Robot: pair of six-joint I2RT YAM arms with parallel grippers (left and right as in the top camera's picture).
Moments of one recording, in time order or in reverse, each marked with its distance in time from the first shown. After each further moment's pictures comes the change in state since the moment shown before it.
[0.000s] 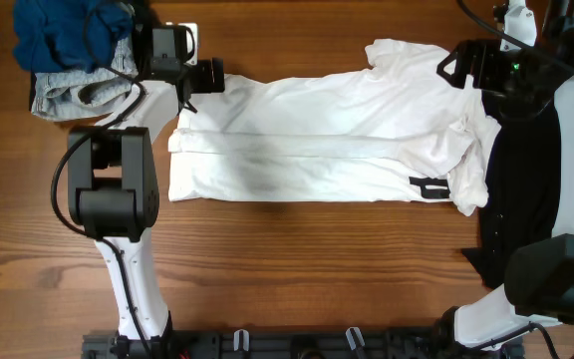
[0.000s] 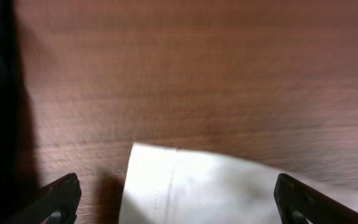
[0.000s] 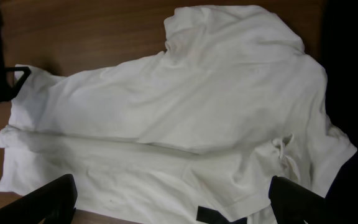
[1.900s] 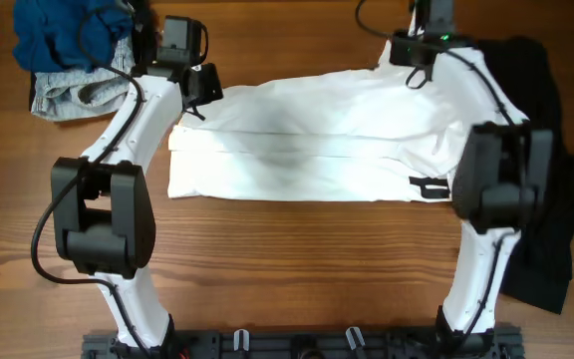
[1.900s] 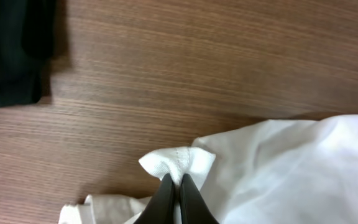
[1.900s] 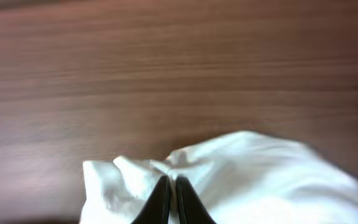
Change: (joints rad) left arm -0.074 -0.243 0.001 -0.450 -0.061 -0.284; right arm 0.256 0.472 0.032 0.637 0.471 0.190
